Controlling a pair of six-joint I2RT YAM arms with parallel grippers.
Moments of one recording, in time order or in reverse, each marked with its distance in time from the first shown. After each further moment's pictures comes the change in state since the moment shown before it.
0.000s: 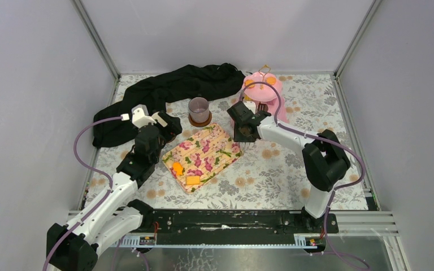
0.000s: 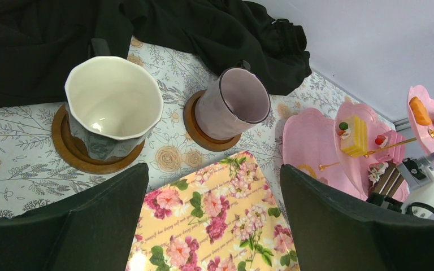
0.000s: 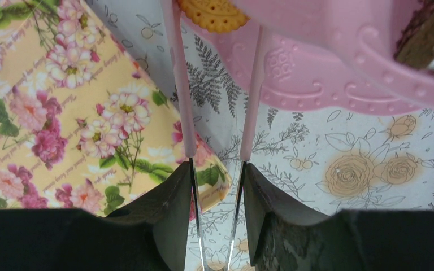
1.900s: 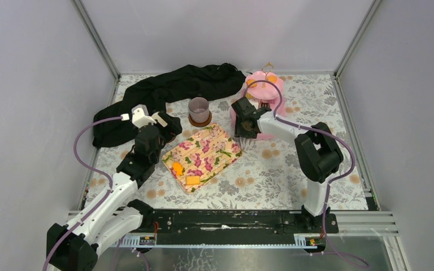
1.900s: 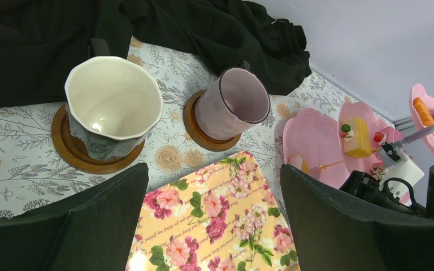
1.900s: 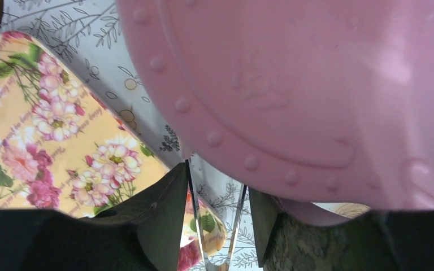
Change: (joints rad) left arm 0.000 0.000 0.000 0.000 0.001 0.000; right arm -0.098 0.122 0.056 0.072 -0.071 -0.010
